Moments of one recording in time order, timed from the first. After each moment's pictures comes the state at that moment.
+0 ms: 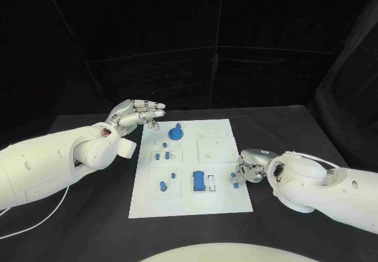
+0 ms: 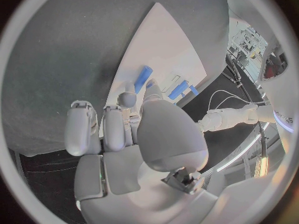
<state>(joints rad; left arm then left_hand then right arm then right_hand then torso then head) 1.22 -0.81 -0.12 1.37 -0.10 -0.11 0.41 1.32 -0.02 0.33 -0.15 0.05 0.91 0.19 0.17 0.07 0.84 0.13 0.52 0.16 1.11 0.04 1.03 0.56 0.18 1.09 0.13 0.65 0.60 0.99 -1.02 -0.04 1.82 -1.56 -0.16 -0.54 1.33 0.04 -0.28 0.24 0.25 1.02 0.09 0.26 0.38 1.29 0.01 0.92 0.99 1.47 -0.06 1.35 1.27 0.05 1.41 0.05 1.40 1.29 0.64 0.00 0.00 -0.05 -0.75</state>
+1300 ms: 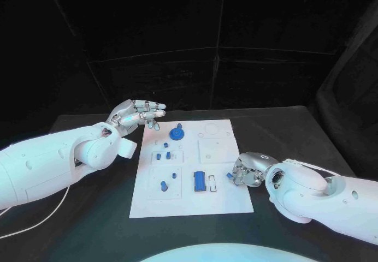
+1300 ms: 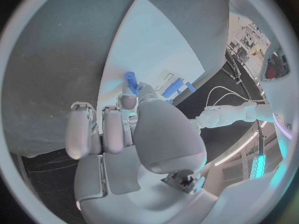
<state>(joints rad) 1.22 -0.81 -0.12 1.37 -0.10 -0.11 0.41 1.32 -0.02 0.33 -0.15 0.05 0.91 0.19 0.17 0.07 0.84 0.12 0.53 0.16 1.11 0.04 1.03 0.56 0.18 1.09 0.13 0.65 0.60 0.95 -1.02 -0.04 1.87 -1.55 -0.28 -0.58 1.45 0.07 -0.11 0.22 0.52 1.02 0.08 0.23 0.38 1.29 0.00 0.94 1.03 1.46 -0.06 1.36 1.29 0.05 1.44 0.04 1.42 1.31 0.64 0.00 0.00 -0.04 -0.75</state>
